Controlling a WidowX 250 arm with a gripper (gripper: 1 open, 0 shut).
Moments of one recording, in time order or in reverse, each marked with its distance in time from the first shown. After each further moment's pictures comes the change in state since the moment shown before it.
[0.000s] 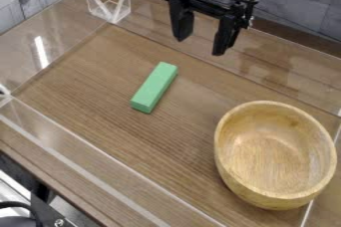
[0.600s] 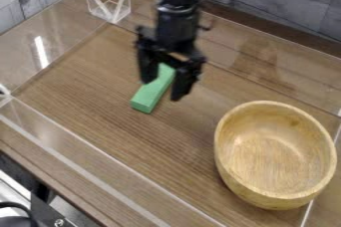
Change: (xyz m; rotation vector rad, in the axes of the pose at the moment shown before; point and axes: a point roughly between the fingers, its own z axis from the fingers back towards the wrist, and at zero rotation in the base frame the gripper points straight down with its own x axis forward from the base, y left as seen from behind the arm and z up) arm -0.023 0.047 -0.067 0.024 0.022 -0.080
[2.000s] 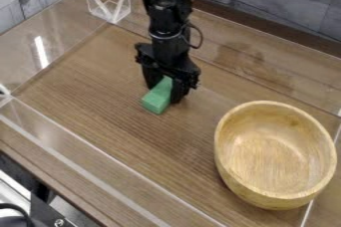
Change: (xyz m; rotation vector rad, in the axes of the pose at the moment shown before) arm 0.041 0.010 -0.044 0.002 -0.164 0.042
